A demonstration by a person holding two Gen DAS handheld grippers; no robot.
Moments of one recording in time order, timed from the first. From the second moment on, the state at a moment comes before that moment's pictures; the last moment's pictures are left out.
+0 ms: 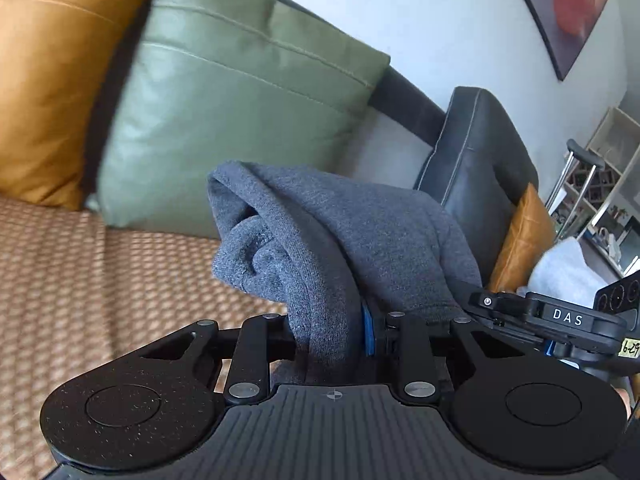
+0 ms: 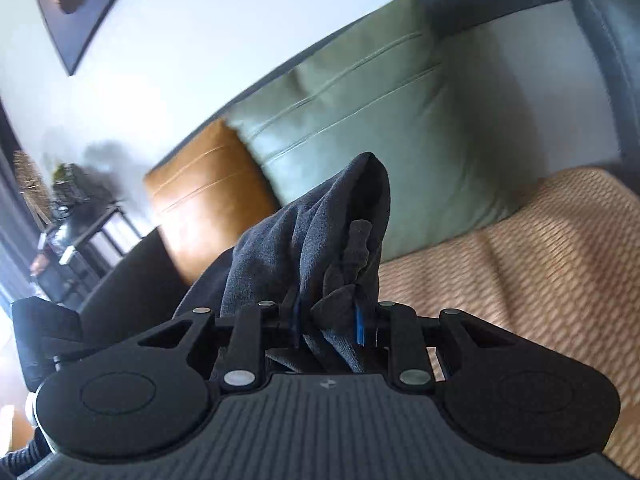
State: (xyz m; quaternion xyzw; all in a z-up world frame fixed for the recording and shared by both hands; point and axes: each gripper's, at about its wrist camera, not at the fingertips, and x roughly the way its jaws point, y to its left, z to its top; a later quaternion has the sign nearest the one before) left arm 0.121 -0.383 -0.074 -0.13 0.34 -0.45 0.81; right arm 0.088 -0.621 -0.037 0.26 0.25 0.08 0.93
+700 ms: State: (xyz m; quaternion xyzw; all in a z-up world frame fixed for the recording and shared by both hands) left arm 0.210 -0.491 -0.160 -0.05 0.35 -0.37 0.86; right arm 0.193 -0.724 -0.162 0.22 0.27 -0.04 0.94
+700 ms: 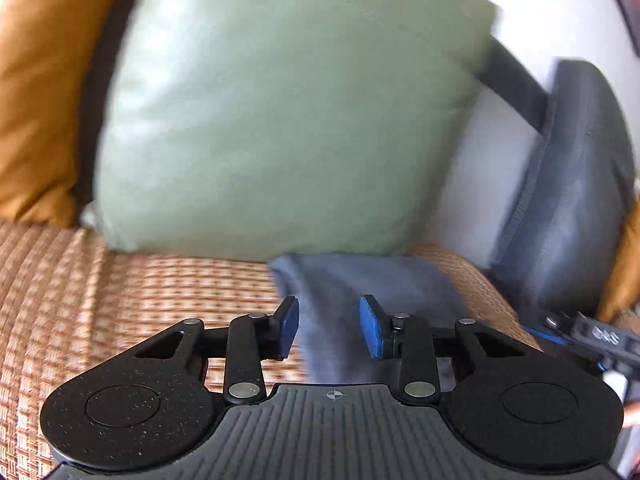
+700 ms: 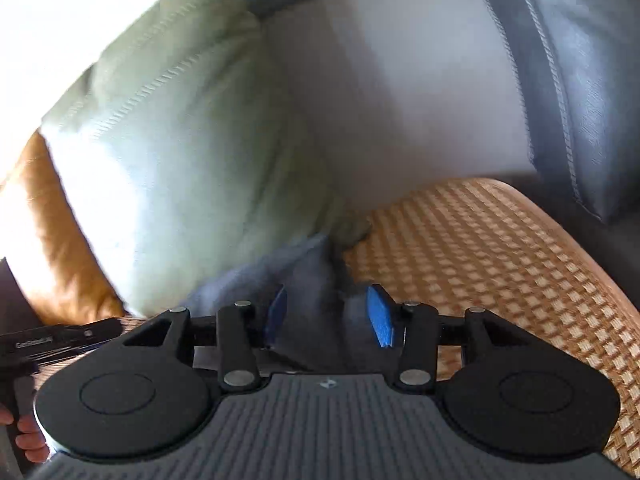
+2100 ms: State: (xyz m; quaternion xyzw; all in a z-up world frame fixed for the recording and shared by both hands) left arm 0.035 -0.469 -0.162 0.14 0.29 -0.32 0.89; right arm 0.119 -0.653 -0.147 0.12 0.32 -0.01 0.94
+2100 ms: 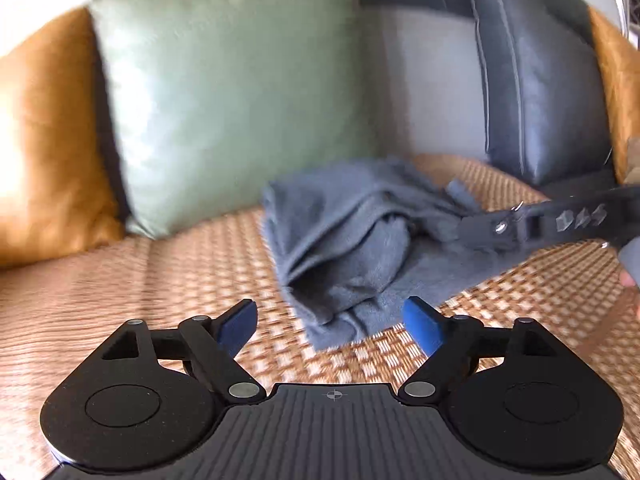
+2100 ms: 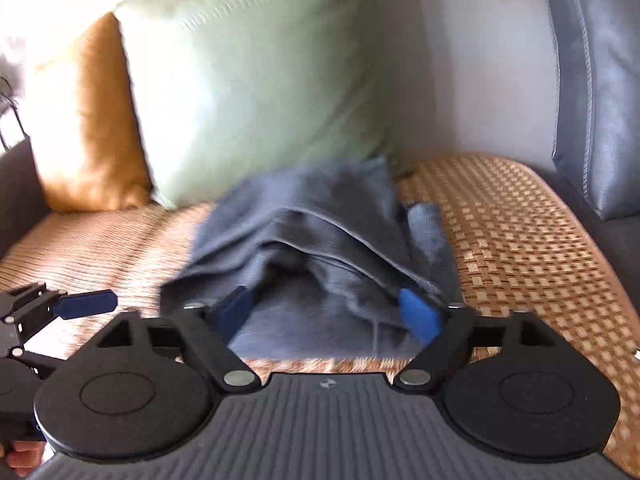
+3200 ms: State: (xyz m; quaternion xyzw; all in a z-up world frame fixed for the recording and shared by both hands) left arm -0.053 -0.442 -0.070 0.07 0.28 -0.26 0.92; right arm 0.010 -0.647 -0.052 0.07 0.36 0.00 0.93
